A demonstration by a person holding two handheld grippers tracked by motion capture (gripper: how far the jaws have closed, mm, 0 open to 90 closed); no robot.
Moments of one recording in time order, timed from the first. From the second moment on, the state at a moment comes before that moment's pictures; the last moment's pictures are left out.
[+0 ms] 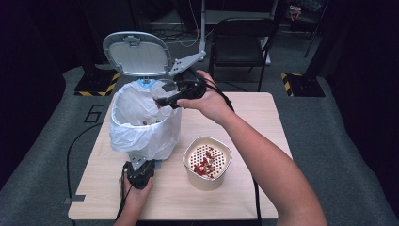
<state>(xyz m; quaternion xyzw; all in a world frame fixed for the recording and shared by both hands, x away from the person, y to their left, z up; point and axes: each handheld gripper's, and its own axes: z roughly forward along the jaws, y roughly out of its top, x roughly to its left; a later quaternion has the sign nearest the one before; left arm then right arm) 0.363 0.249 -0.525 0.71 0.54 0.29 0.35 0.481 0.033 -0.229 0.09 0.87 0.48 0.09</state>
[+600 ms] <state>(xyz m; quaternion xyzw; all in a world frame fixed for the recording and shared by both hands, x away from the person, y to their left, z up) 0.362 0.248 -0.524 0.71 0.54 0.28 0.35 0.493 0.074 -0.243 0.09 0.87 0.48 0.10</state>
